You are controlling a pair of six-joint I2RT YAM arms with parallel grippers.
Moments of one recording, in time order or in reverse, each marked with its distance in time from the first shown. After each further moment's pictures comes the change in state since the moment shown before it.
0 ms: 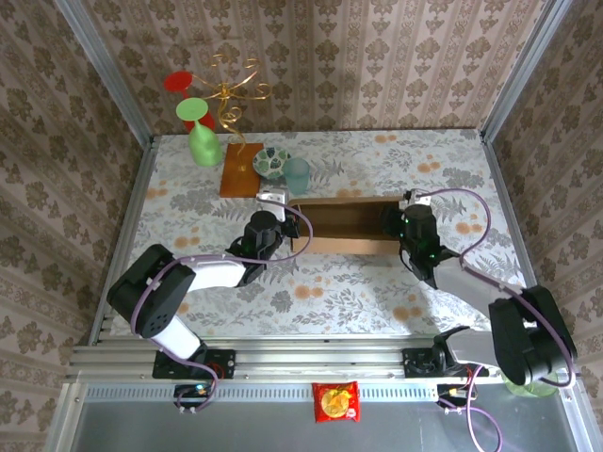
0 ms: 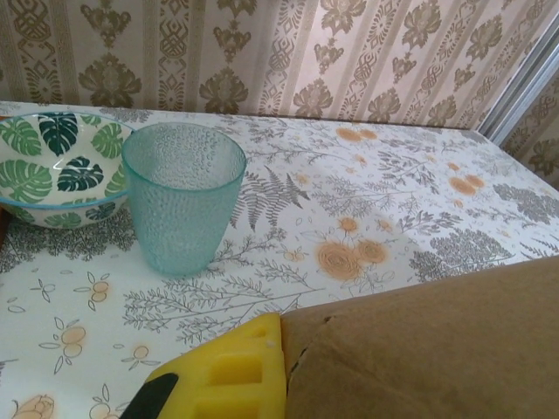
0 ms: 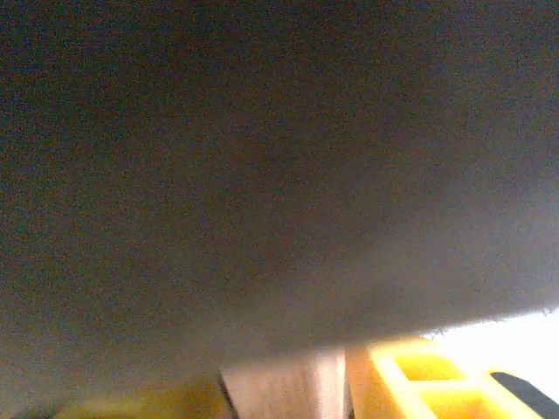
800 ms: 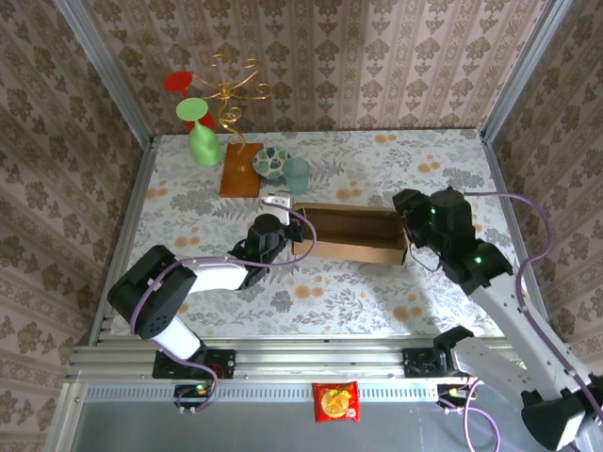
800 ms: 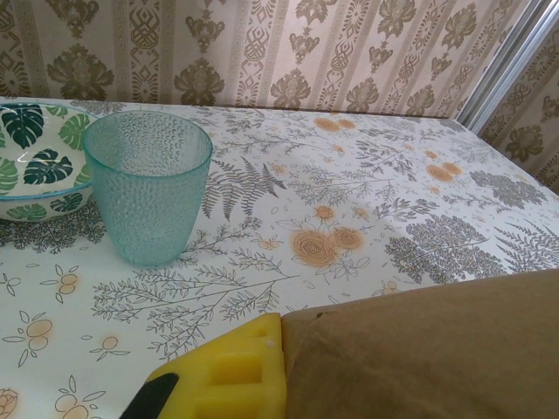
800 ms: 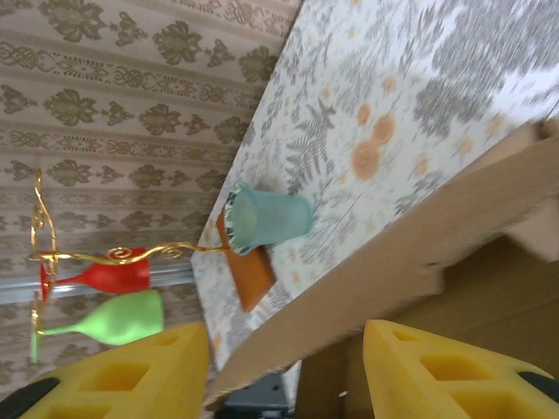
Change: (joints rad) left arm -0.033 0.000 -0.003 0.002 0.003 0.000; right arm 0.078 -0.322 0.412 -0.769 -0.109 0.861
